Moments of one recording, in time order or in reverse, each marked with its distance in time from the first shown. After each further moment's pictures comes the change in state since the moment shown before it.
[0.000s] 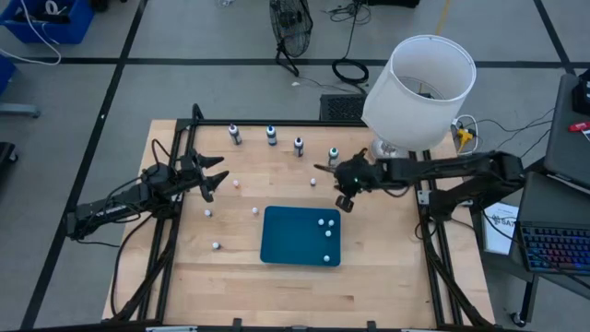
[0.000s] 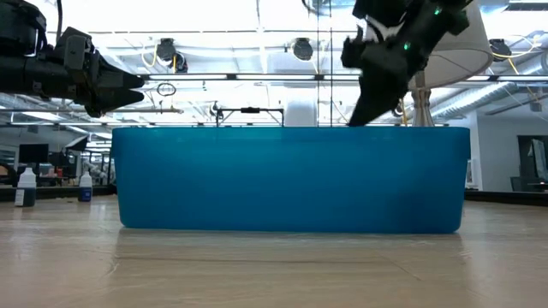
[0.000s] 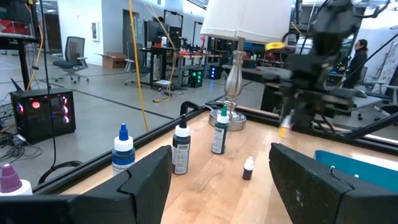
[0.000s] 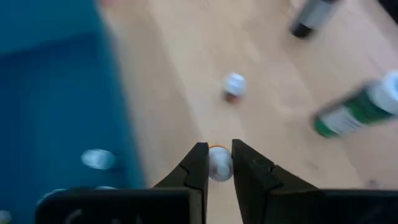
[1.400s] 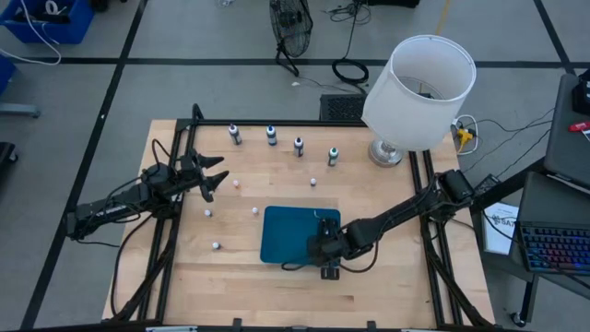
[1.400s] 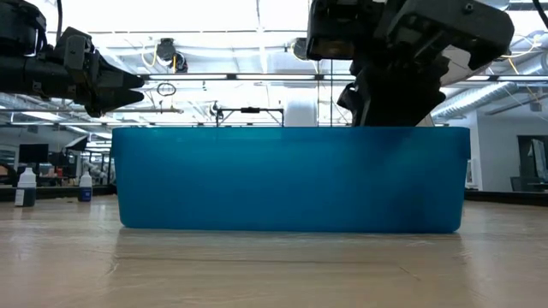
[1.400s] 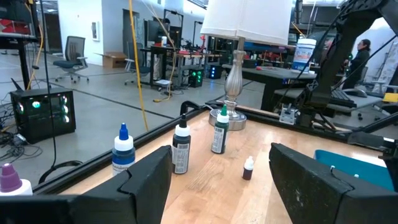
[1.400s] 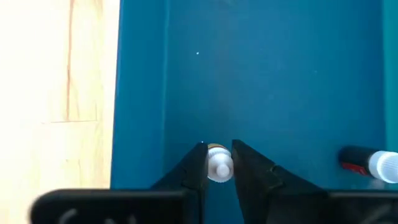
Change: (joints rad) left arm 0.000 0.000 0.000 0.000 0.000 0.000; right arm 0.474 0.529 0.378 -0.109 -0.002 0.162
